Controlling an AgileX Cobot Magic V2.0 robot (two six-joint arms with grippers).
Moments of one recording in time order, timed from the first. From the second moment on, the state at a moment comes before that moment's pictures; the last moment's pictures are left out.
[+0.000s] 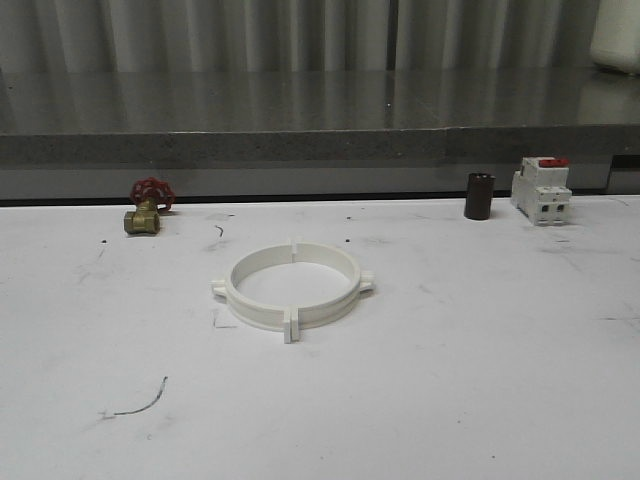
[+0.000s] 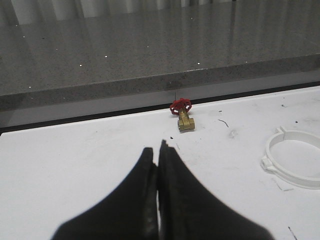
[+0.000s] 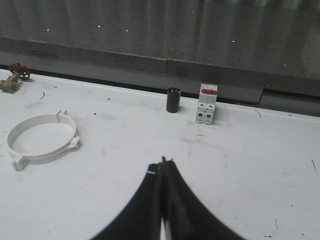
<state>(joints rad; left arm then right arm) -0.20 0.25 -0.41 0.21 0.45 -0.12 0.25 0.18 -0.35 -0.14 0.46 0.12</state>
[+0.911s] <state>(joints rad) -0.06 -0.01 -0.06 -0.02 0.25 0.11 0.25 0.18 -0.35 -0.14 0.46 0.12</state>
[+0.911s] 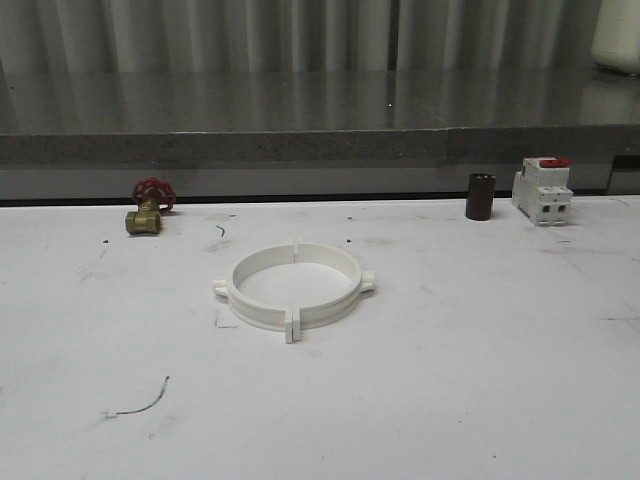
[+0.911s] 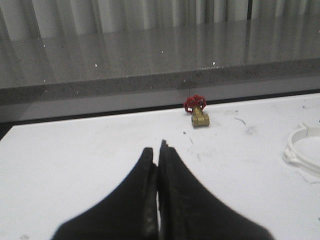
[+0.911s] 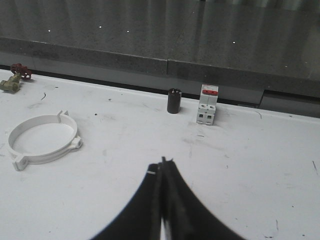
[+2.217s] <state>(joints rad) -0.06 -0.01 0.01 -0.03 0.18 0.11 0.22 0.15 -0.18 -0.12 0.30 0.09</state>
